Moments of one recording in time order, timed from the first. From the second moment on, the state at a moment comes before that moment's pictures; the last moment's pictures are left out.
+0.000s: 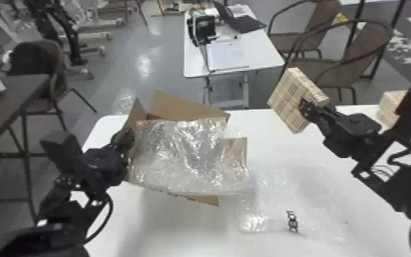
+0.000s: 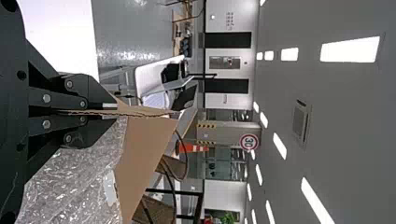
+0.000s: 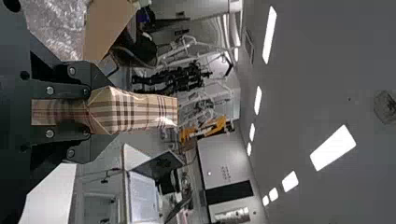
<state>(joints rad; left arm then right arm) 0.19 0.00 0.28 -2.00 0.06 0.24 -0.42 -0.04 -0.12 0.05 -1.89 -0.39 0.37 0.47</state>
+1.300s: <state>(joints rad) 0.16 0.00 0.25 -1.97 0.05 0.24 -0.42 -0.45 -0.08 0.45 -1.22 -0.50 0.43 0.79</state>
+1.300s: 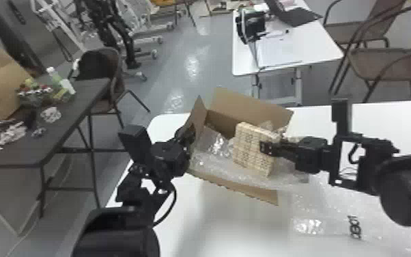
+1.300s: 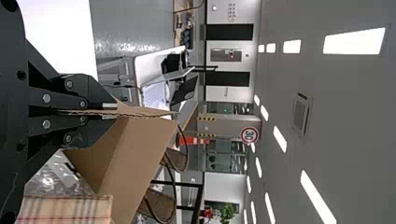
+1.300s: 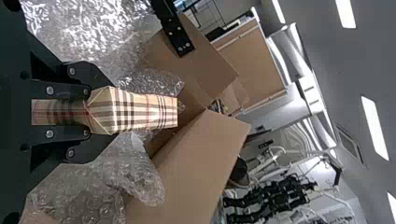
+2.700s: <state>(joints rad) 0.17 0.00 0.26 -1.96 0.07 0.23 -0.42 -0.09 -0.09 0.12 -1.80 -0.29 0.30 0.55</state>
